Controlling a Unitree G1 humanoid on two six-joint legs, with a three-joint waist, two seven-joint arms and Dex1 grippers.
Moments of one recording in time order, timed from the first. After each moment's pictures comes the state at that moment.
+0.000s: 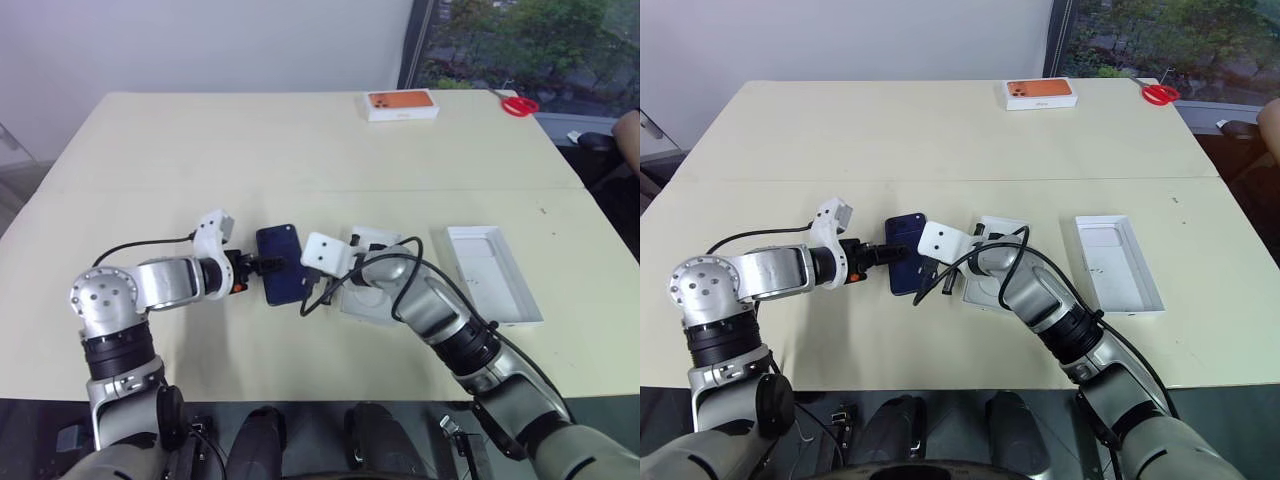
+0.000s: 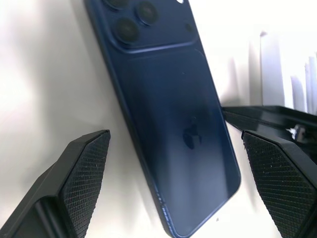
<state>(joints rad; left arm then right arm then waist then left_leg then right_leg) -0.54 0.30 0.46 -0.10 -1.33 1.61 0.48 -0.65 -0.32 0.54 -0.03 -0.21 0.63 0.76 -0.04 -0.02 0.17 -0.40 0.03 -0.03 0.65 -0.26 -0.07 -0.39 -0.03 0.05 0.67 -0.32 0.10</state>
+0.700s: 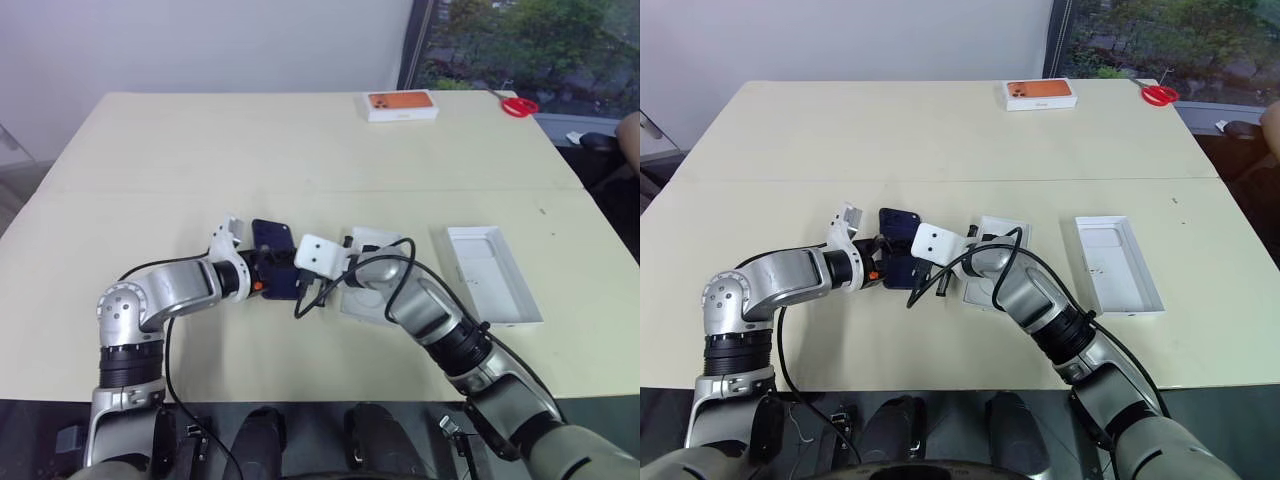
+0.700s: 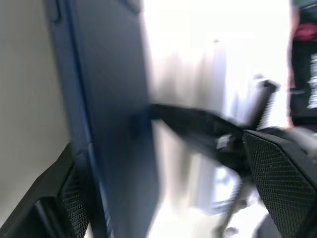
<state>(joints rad) -0.44 0.39 0.21 -0.03 -1.94 1.19 0.78 -0.65 -0.27 0.55 0.00 -0.23 0.61 0.77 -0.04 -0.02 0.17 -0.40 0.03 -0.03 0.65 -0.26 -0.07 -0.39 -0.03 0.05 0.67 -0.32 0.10</state>
